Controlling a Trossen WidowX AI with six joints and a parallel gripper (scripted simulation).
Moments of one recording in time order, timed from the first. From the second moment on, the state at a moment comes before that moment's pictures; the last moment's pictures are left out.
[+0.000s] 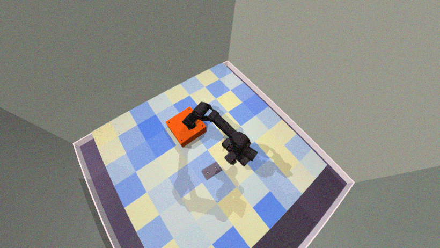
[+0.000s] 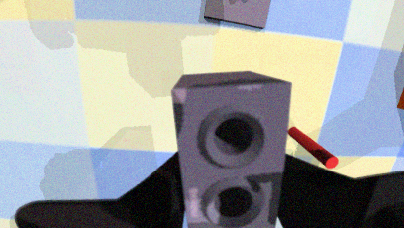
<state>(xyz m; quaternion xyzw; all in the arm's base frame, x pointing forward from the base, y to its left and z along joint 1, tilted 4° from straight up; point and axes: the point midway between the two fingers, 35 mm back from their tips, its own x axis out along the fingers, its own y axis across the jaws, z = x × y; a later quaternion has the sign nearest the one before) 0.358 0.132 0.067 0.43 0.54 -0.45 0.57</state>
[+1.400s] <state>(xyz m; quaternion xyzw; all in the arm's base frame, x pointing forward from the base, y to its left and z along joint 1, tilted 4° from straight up) 0.363 0.032 0.045 0.46 0.50 -0.49 0.54</state>
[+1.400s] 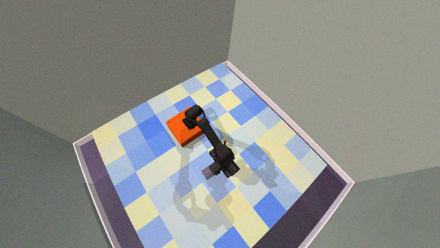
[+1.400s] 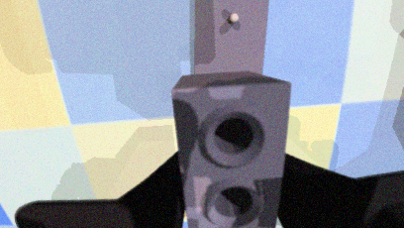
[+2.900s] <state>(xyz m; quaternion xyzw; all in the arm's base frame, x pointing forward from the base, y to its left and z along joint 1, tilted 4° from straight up) 0.345 -0.031 0.017 0.48 0.48 -0.51 0.52</state>
